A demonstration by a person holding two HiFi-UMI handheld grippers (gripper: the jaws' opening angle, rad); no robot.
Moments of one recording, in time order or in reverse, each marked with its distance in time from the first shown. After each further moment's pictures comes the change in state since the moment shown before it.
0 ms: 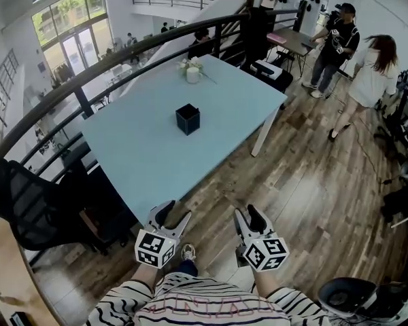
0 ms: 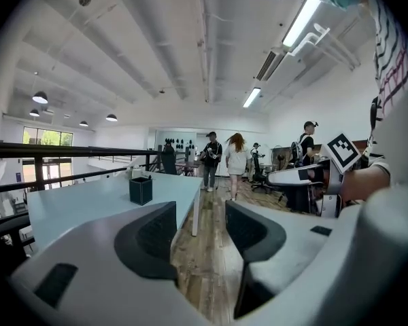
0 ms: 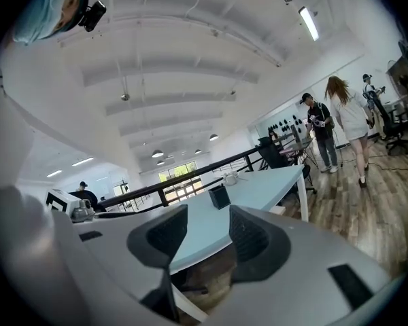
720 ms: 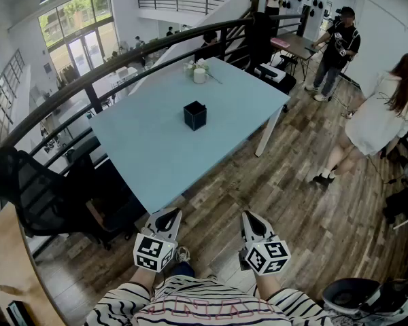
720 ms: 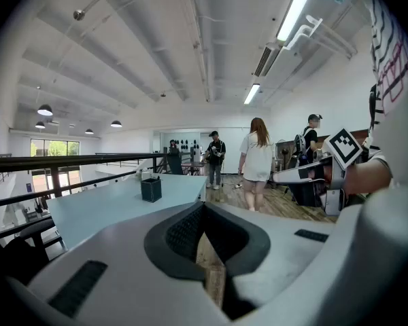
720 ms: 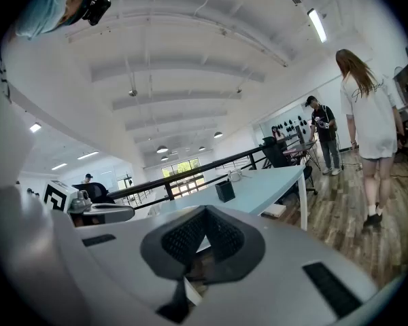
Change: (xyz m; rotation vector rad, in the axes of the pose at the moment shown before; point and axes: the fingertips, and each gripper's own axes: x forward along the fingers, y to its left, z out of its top) left arm -0.076 -0.024 -0.008 0.049 0.015 0.073; right arm -0.060 0.036 -0.021 -0.044 0.032 0.024
